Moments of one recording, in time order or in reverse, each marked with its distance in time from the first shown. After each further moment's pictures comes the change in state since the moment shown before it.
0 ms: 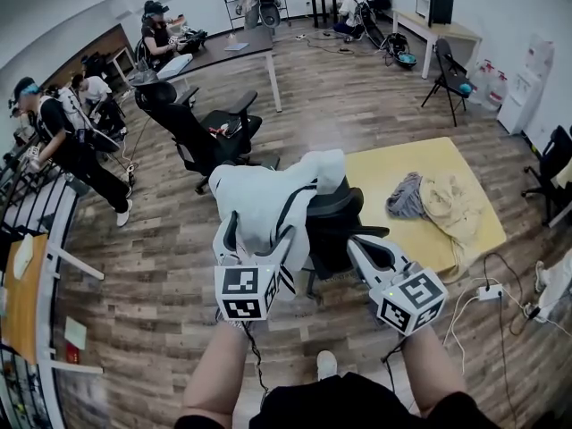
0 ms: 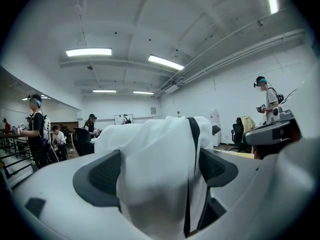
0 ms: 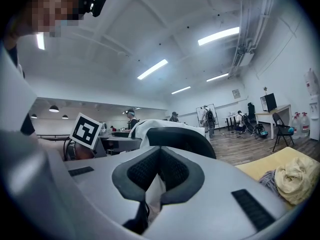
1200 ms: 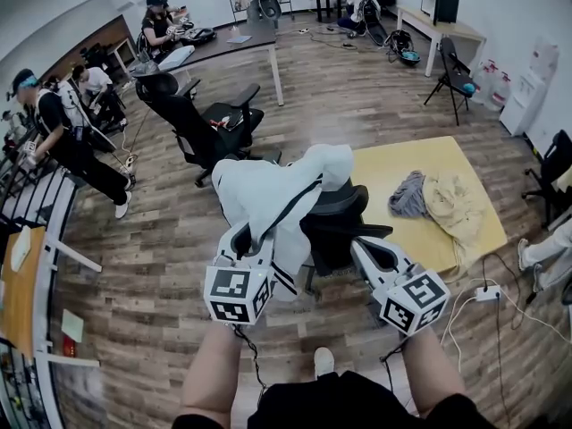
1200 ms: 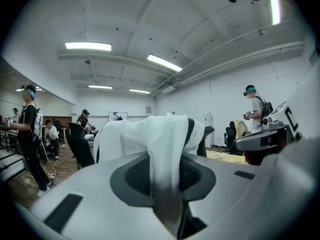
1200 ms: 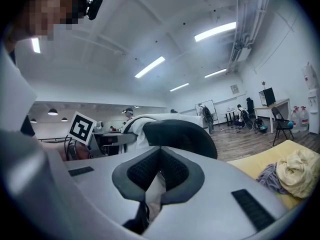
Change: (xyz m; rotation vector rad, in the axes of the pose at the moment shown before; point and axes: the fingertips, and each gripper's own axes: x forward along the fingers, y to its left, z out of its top) left arm -0.006 0.002 -0.004 -0.039 0.004 -0.081; right arm 0.005 -0.007 -0.013 0.045 0.026 0.001
